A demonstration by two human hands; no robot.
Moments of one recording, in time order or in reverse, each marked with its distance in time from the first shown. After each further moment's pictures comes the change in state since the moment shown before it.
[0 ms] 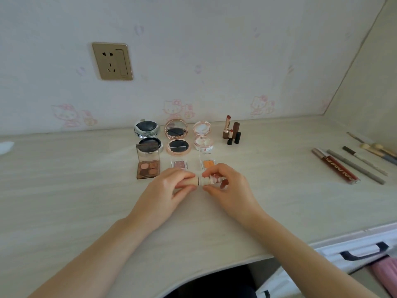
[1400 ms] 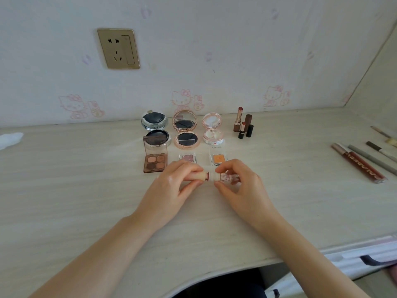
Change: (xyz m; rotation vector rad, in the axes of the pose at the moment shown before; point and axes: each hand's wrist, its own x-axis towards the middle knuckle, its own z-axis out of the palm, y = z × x) left_hand -0.001 -0.003 0.001 -0.011 0.036 0.036; right_hand -0.006 0.003 0.001 -0.058 0.034 -0.067
